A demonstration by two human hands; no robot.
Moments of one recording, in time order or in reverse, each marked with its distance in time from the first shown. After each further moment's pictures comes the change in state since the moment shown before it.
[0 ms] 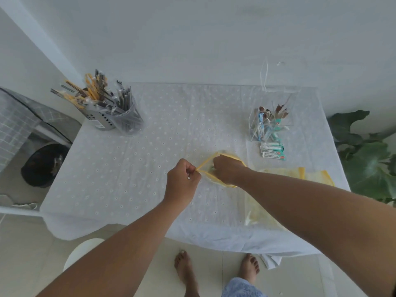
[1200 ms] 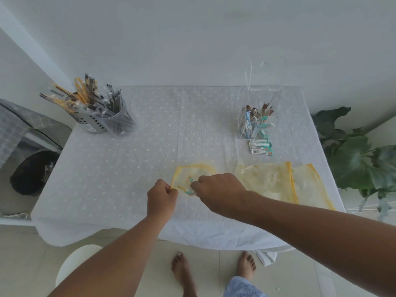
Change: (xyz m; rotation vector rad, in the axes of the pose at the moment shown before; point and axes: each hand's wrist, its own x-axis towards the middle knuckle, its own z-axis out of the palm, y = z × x) left_hand -0.028 -0.047 -0.003 0.167 0.028 -0.252; right_hand -0.124 -0.046 -0.021 -0.323 0.153 -0.401
